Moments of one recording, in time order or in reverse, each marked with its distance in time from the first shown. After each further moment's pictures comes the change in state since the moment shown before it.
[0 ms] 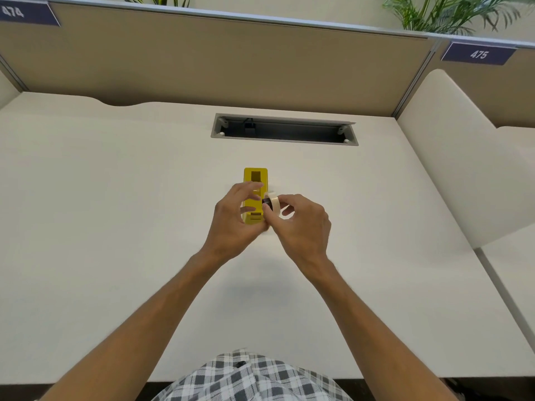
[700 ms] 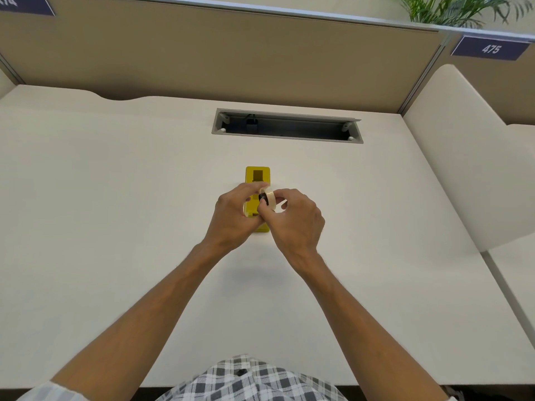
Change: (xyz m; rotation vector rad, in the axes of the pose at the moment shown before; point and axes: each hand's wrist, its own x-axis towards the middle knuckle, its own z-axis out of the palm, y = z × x) left_hand 0.021 -0.026 0.002 0.137 -0.026 0.071; right_hand 0.015 -0.005 0.025 -0.058 0.006 0.080
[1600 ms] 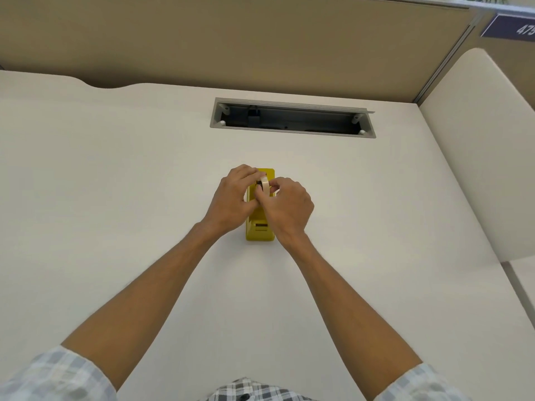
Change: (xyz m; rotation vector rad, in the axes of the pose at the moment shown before) left_hand 0.061 -0.066 0.008 0.241 -0.131 0.008; right_hand 0.064 0.012 0.068 -0.059 -0.036 0.089
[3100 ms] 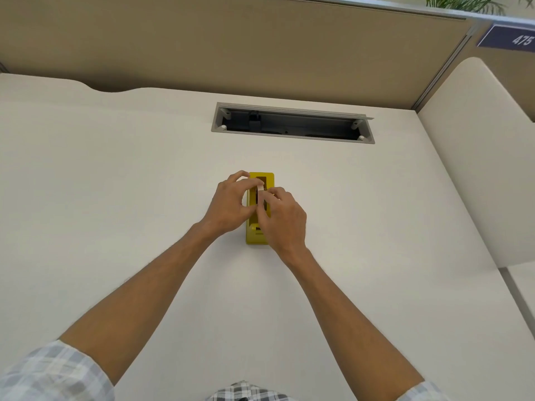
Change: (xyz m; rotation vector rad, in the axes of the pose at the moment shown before) left_hand 0.000 -0.002 -0.003 -0.015 -0.083 -0.141; right_hand -0.012 0.025 0.015 -0.124 0.051 -0.397
